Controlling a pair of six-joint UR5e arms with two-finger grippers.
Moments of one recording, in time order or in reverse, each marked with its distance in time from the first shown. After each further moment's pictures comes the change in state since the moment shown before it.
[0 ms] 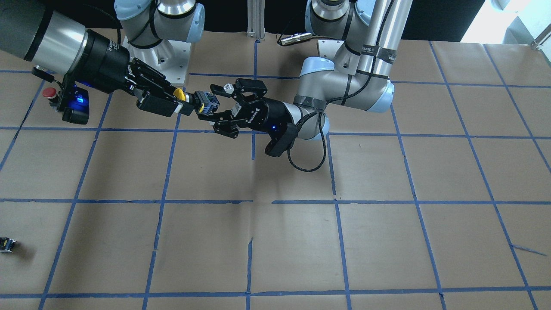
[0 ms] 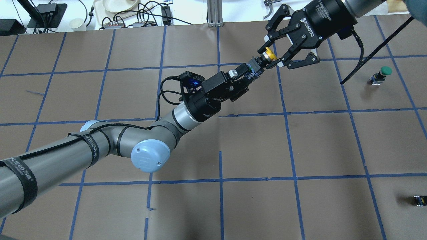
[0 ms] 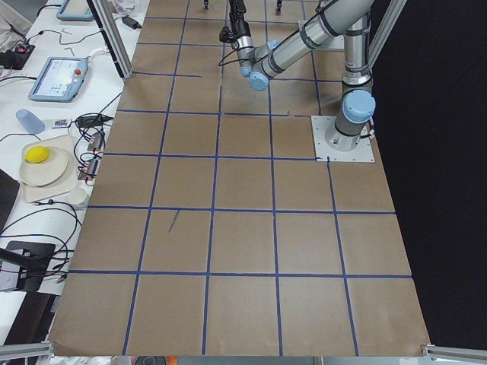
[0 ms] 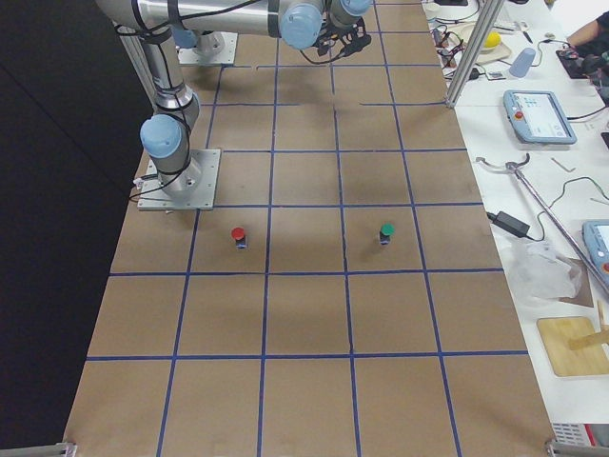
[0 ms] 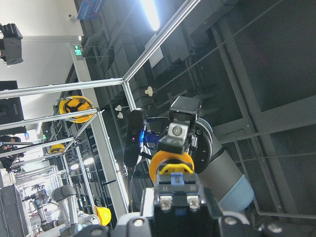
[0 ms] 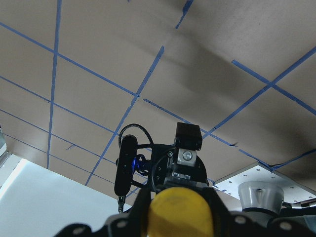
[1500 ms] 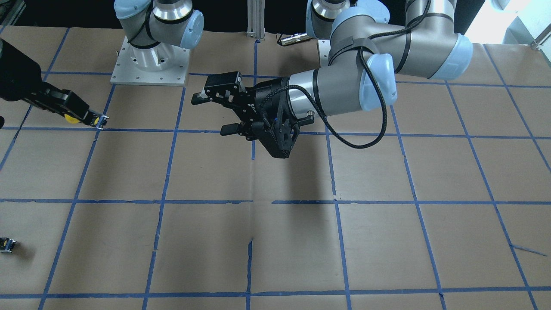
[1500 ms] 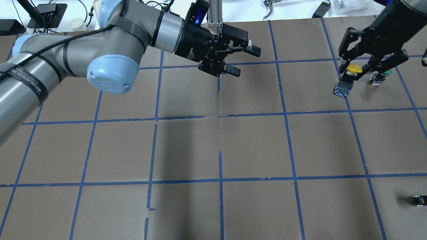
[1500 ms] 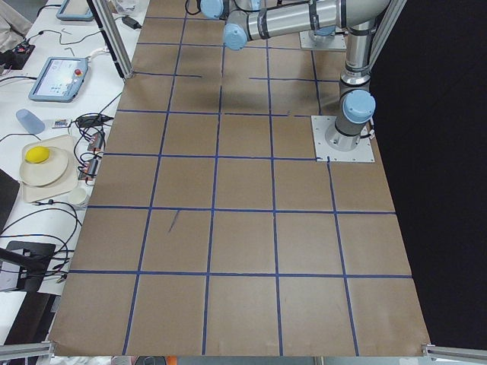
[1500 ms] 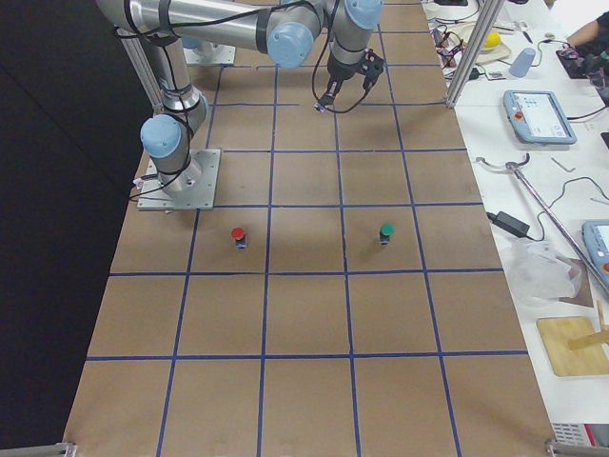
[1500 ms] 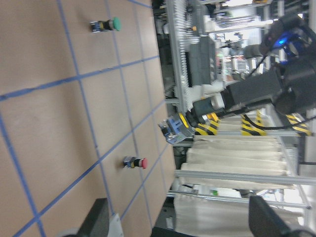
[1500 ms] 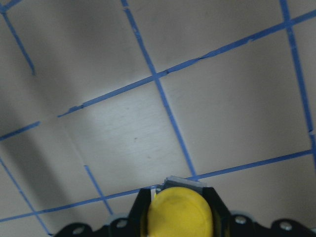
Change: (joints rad) left arm 0.094 0.124 0.522 0.087 1.341 -1.037; right arm -0.207 -0.002 0.004 -0.042 -0.571 -0.869
